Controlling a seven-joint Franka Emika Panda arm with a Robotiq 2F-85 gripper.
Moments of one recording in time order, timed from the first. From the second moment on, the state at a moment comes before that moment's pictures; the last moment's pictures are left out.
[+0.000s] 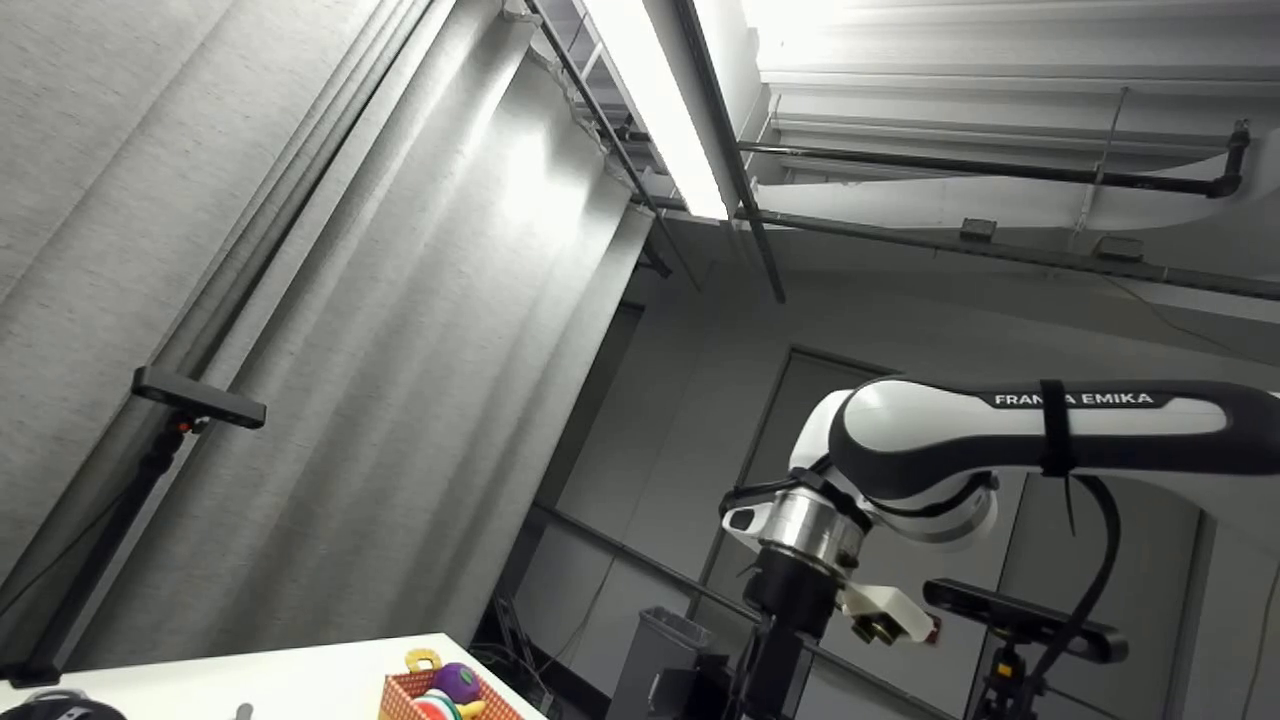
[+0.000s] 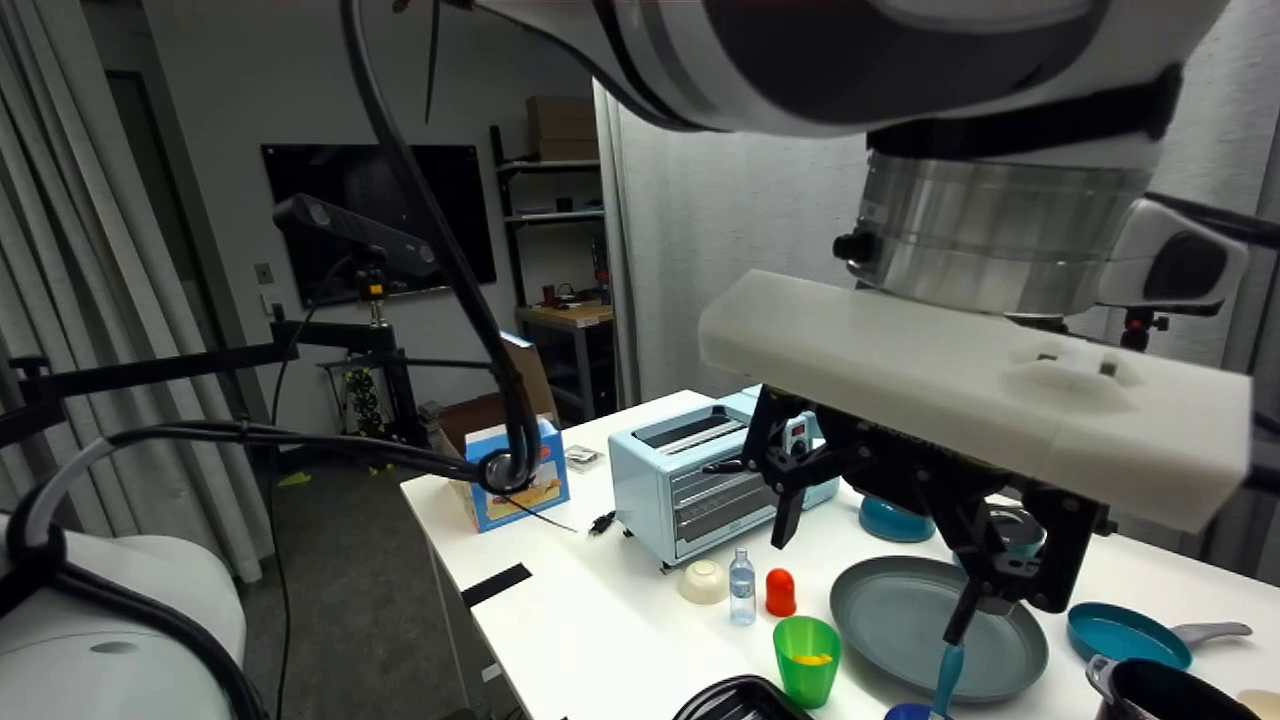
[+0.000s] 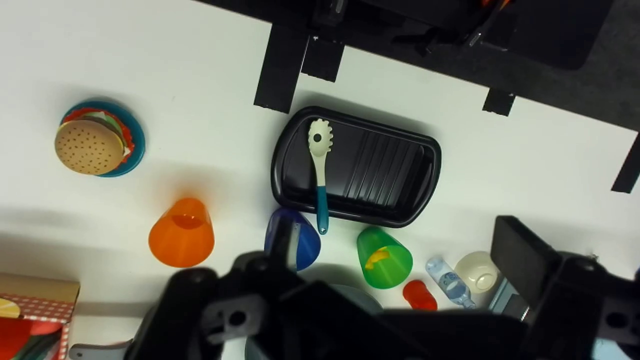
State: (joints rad) arm -0.03 -0.57 -0.40 -2.43 -0.03 1.82 -0.62
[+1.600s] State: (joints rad) arm -0.06 -0.24 -0.28 -2.53 -0.12 2.30 -0.61
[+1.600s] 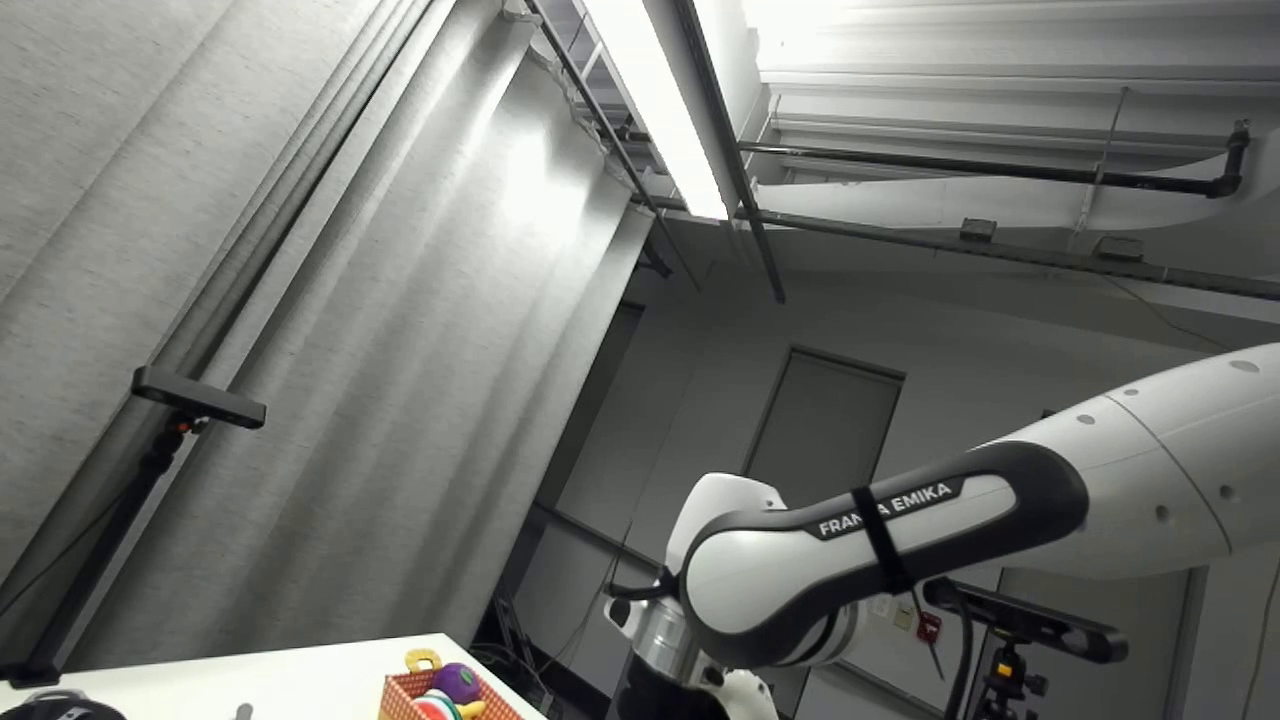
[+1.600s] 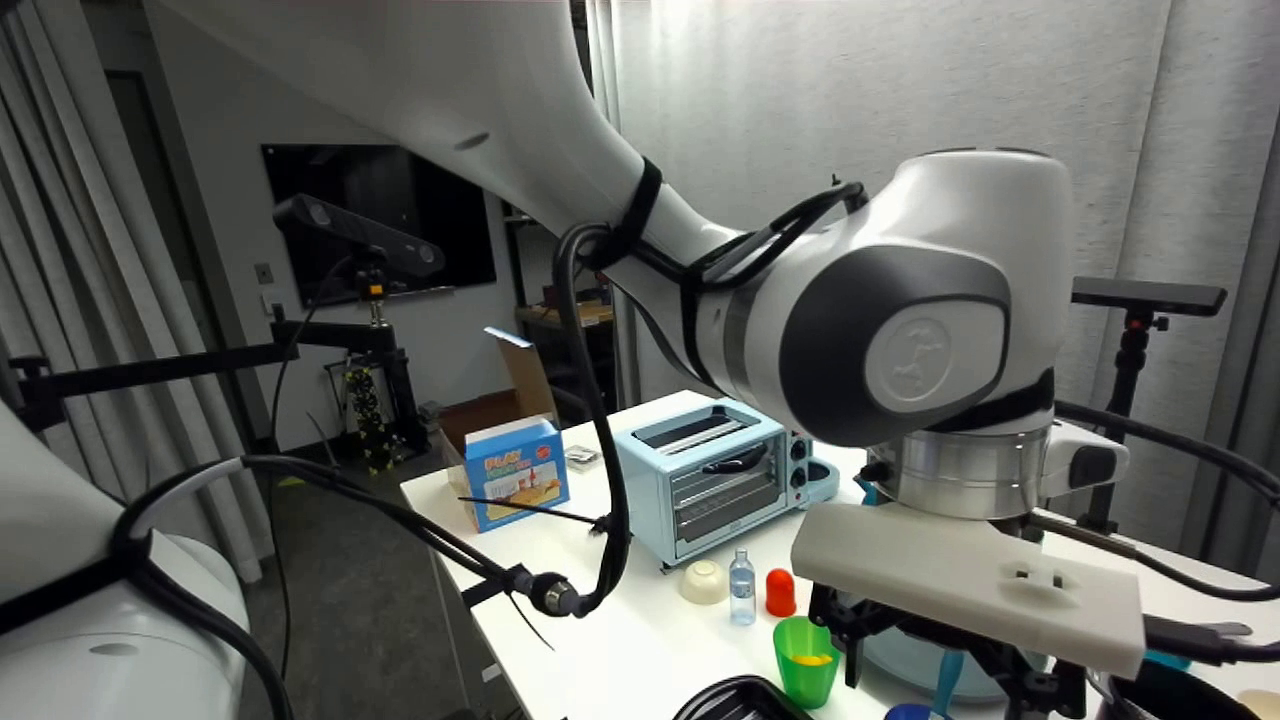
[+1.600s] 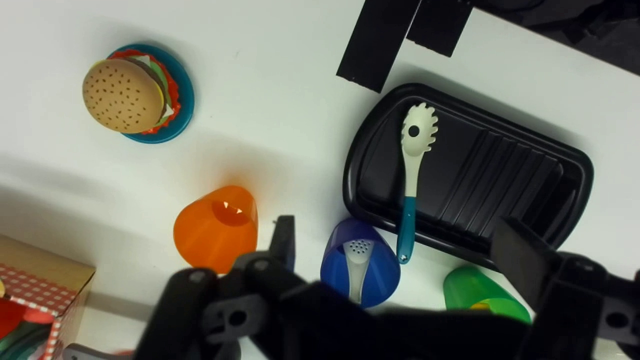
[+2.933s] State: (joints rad) arm -0.06 0.05 -0.15 -2.45 0.09 2.68 -0.64
